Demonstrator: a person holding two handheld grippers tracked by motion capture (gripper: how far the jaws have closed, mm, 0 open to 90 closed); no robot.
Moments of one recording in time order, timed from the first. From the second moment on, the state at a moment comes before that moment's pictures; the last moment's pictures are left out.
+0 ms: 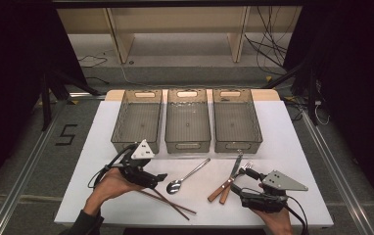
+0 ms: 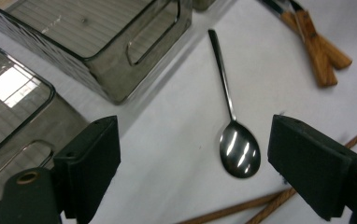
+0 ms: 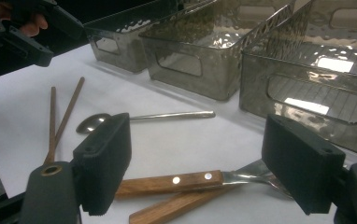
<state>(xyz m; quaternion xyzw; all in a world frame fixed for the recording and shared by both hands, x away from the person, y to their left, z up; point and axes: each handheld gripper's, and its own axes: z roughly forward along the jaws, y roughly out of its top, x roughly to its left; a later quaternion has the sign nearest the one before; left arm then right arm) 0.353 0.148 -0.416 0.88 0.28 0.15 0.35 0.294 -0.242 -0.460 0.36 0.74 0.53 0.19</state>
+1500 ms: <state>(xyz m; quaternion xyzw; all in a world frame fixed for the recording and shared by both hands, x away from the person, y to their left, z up) 0.346 0.144 -0.465 0.98 0.14 0.05 0.13 0.294 -0.239 -0.460 0.35 0.75 0.53 0.19</state>
